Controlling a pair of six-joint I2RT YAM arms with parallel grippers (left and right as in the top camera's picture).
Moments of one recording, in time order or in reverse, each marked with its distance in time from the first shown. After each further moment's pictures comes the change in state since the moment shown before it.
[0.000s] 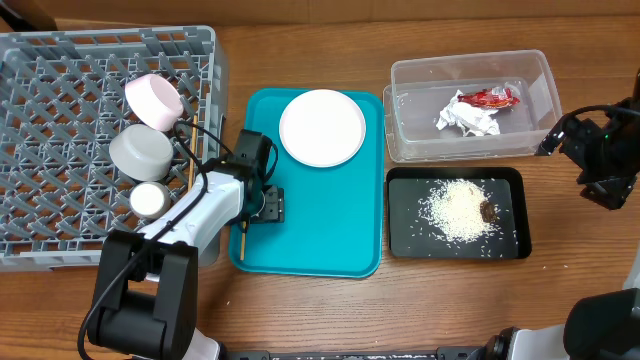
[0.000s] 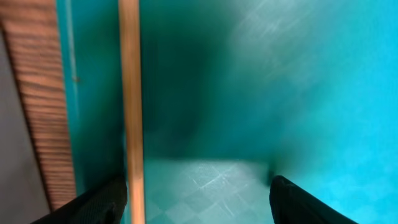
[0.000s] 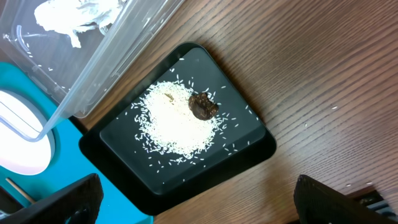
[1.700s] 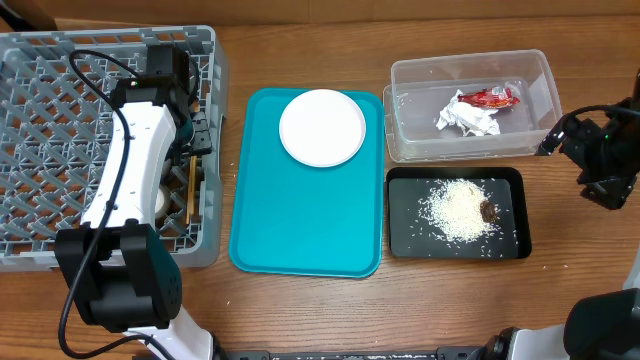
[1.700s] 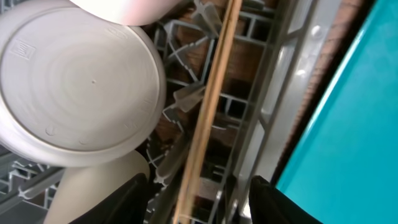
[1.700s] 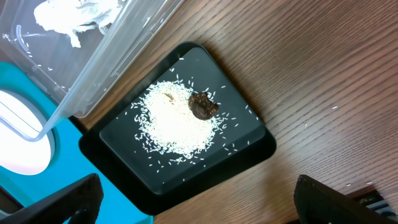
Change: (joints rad) left arm 0.293 0.124 0.628 -0.436 -0.166 0.101; right arm 0.000 0.000 0.000 0.000 0.001 0.000
